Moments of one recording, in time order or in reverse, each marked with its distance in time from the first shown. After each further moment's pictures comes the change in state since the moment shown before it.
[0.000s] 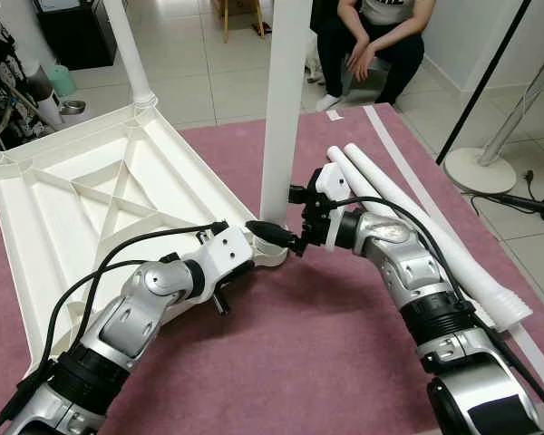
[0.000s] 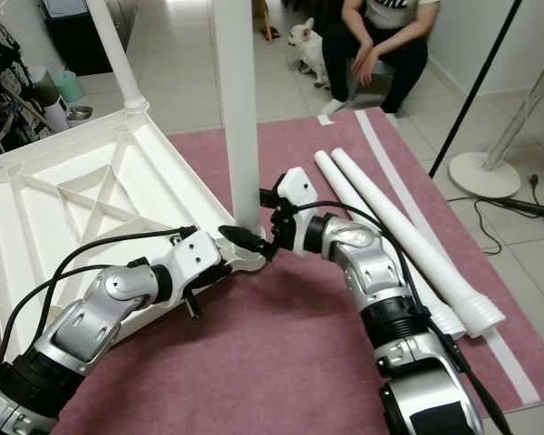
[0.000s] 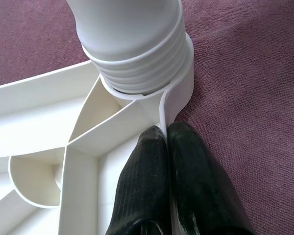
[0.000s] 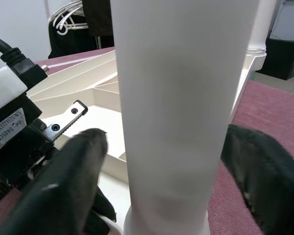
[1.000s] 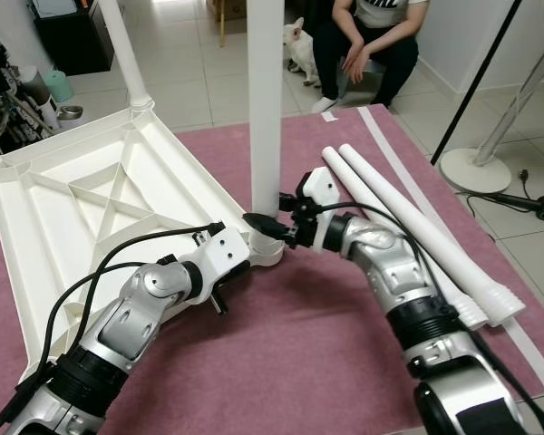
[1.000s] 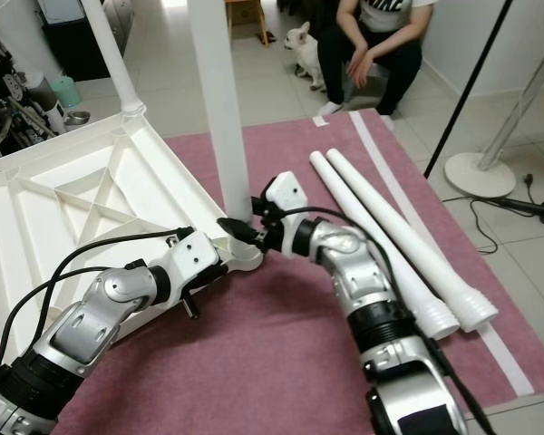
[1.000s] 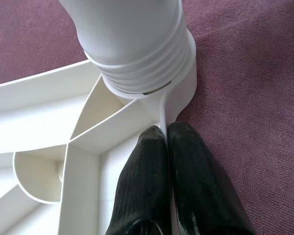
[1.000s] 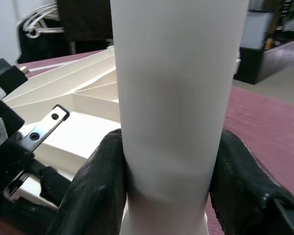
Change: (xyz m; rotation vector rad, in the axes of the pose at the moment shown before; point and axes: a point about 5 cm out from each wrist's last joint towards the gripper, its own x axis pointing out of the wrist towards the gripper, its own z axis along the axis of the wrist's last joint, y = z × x) left arm -0.002 0.001 -0.005 -0.014 0.025 0.010; right arm 0.018 0.009 -0.009 -0.020 -0.012 -0.137
